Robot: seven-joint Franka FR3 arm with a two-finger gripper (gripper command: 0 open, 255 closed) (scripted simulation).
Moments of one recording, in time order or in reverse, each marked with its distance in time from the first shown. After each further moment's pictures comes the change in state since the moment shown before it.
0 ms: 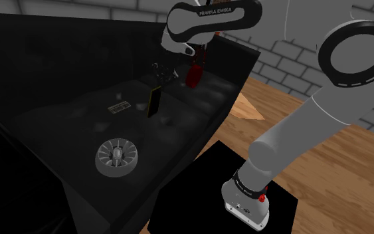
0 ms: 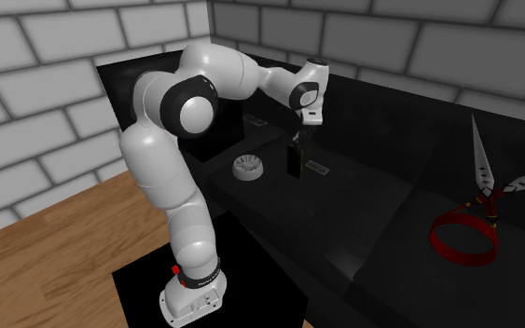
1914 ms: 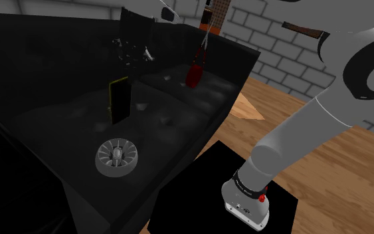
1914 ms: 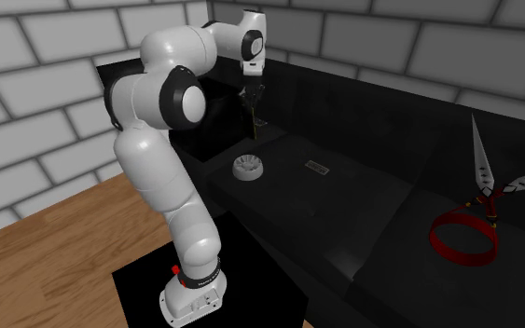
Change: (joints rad) arm 0.151 -0.039 0.251 0.287 0.033 -0.261 0.439
